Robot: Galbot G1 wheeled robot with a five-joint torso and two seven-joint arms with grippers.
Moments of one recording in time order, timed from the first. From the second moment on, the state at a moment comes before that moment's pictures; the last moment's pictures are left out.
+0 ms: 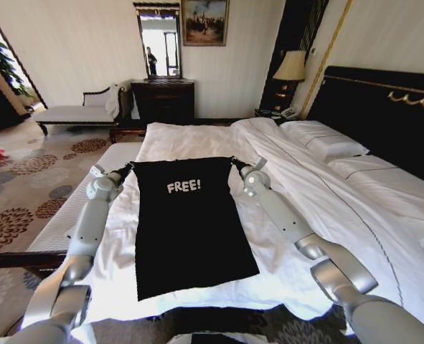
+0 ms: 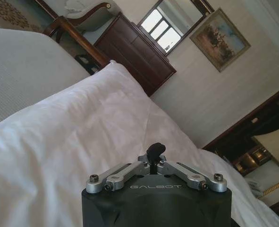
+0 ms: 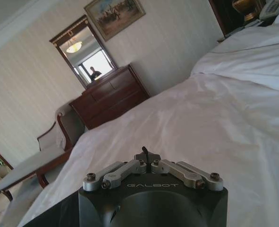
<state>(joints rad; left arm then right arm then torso) 0.53 -1.10 -0.46 -1.25 -1.28 0.43 -0.19 -0.30 1.15 -0.11 1.22 1.29 -0.14 0.35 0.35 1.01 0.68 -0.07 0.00</state>
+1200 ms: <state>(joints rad) 1.47 -0.73 -0.68 -2.09 -1.34 0.56 -0.33 -1.09 0.77 0.16 1.97 1.35 -0.23 0.59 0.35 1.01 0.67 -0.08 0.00</state>
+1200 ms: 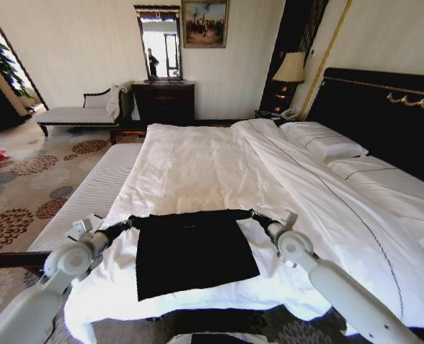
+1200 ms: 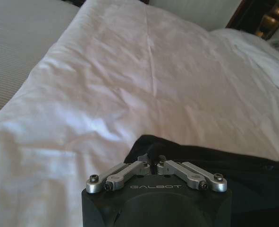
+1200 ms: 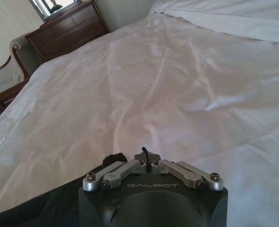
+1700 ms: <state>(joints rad) 1.66 -0.65 -0.71 -2.22 -1.33 0.68 -0.45 -1.33 0.78 0.22 2.07 1.28 -0.23 0.60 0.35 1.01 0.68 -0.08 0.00</state>
